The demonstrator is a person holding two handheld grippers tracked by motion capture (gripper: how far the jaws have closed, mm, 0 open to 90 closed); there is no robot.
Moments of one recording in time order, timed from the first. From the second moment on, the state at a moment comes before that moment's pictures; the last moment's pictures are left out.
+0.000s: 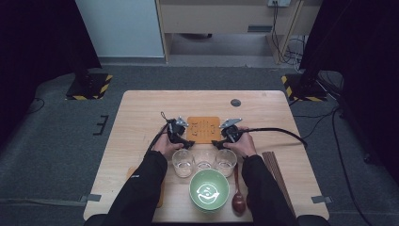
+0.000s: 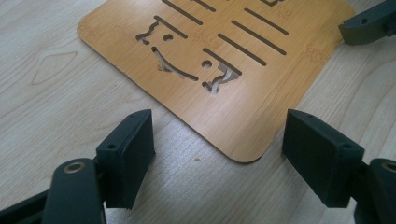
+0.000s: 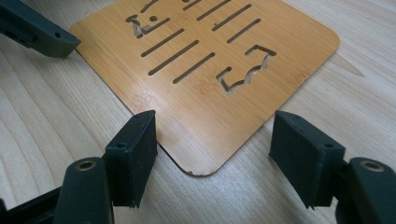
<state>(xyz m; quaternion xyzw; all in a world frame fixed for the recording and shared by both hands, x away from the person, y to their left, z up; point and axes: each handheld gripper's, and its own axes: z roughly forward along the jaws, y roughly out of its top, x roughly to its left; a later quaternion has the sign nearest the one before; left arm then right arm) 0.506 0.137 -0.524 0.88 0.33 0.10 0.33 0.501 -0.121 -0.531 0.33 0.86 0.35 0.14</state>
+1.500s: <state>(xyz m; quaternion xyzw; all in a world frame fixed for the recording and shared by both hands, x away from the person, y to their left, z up) 0.498 0.173 -0.489 0.85 0.36 0.16 0.35 0.500 -0.137 -0.494 0.35 0.83 0.40 0.14</state>
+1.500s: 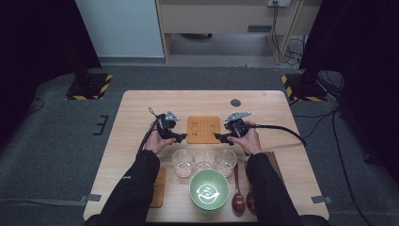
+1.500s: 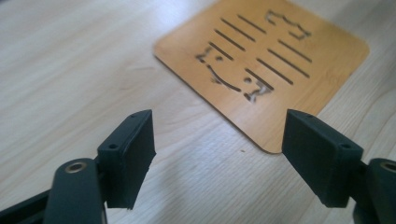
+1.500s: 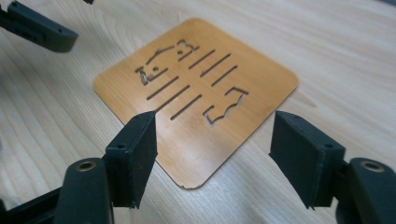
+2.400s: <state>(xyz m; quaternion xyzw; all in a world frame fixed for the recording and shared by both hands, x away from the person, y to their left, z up) 0.363 0.213 -0.423 0.78 0.40 0.17 0.46 0.405 -0.208 -0.418 0.32 0.80 0.48 0.17</state>
